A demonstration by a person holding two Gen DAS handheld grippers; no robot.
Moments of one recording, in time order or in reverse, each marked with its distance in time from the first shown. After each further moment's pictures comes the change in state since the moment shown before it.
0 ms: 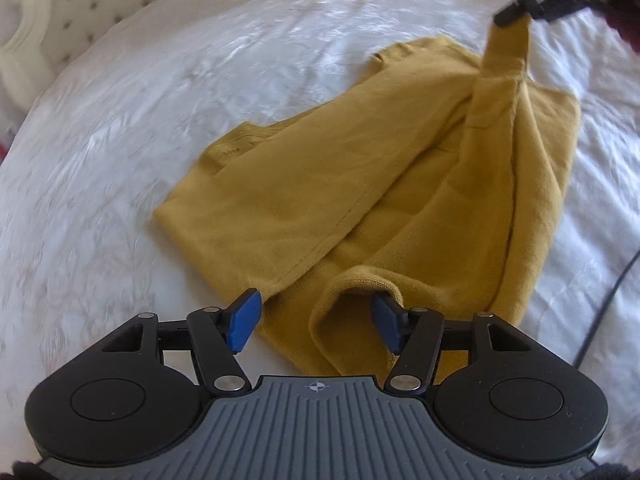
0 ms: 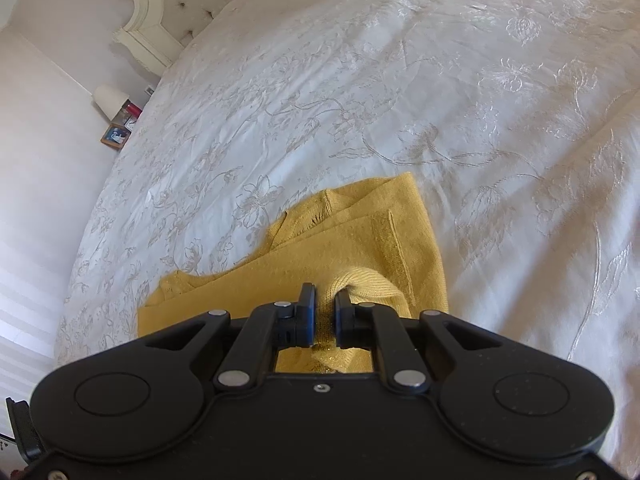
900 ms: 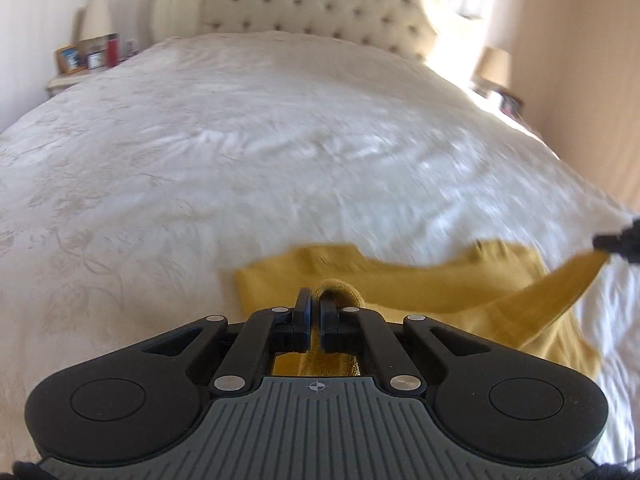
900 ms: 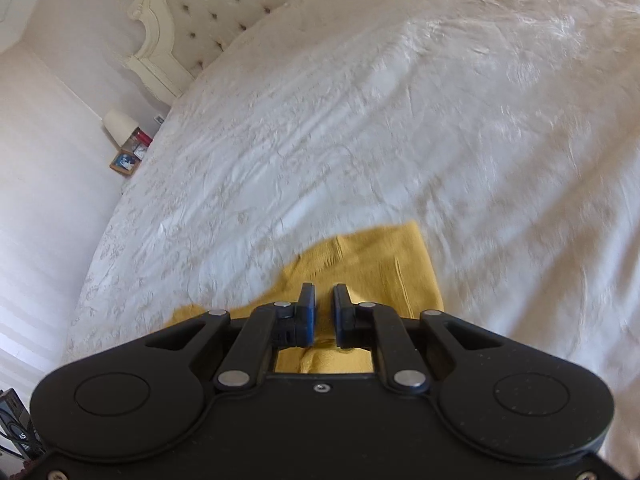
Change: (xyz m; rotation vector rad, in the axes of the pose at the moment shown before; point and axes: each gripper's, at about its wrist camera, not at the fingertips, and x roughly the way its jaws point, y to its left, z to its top) left arm -0.029 0.085 0.029 -0.663 -0.256 0.068; right arm -0.012 0.007 0.031 0.002 -0.120 0.019
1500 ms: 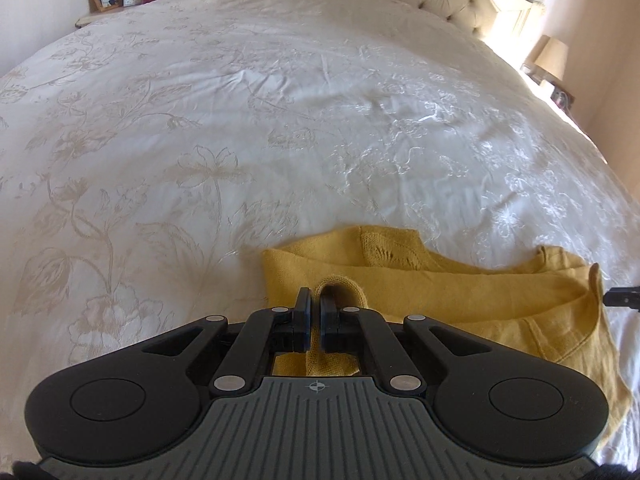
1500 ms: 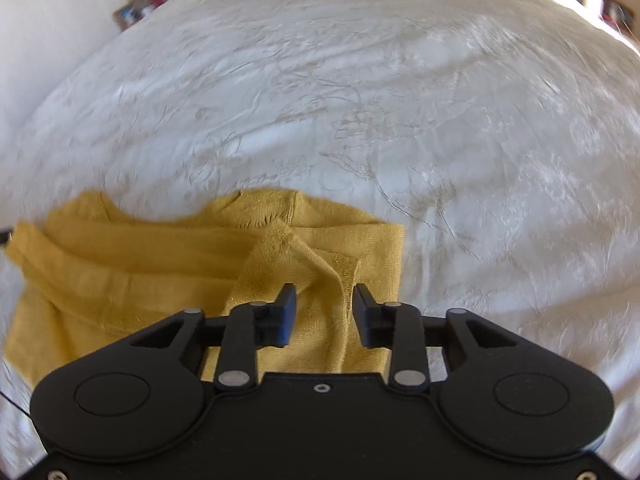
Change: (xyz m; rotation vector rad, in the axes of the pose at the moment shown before) left arm 0.057 0.025 0.000 -0.097 0.146 0.060; right arm 0.073 0.014 -0.017 -0.557 0.205 -0.160
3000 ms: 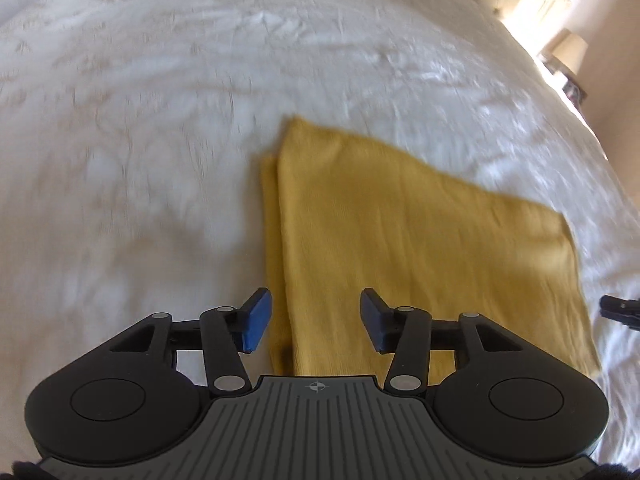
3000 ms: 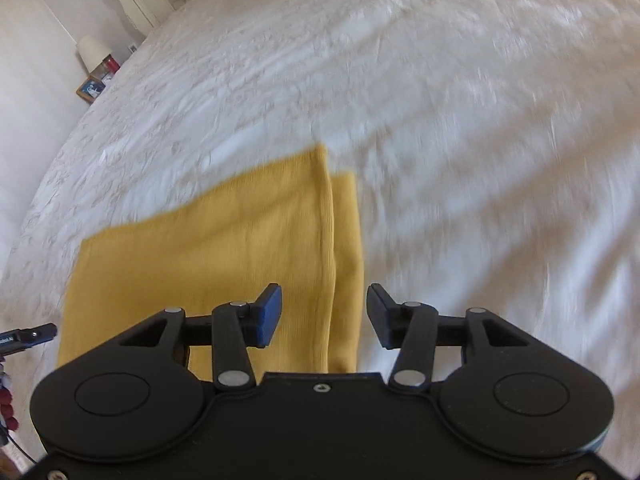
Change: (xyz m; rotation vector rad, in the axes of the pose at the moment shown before) left arm -0.027 -0.008 -0.042 -0.108 0.162 -0.030; right arm -0.041 -0.034 -0.066 0.400 0.004 0.066
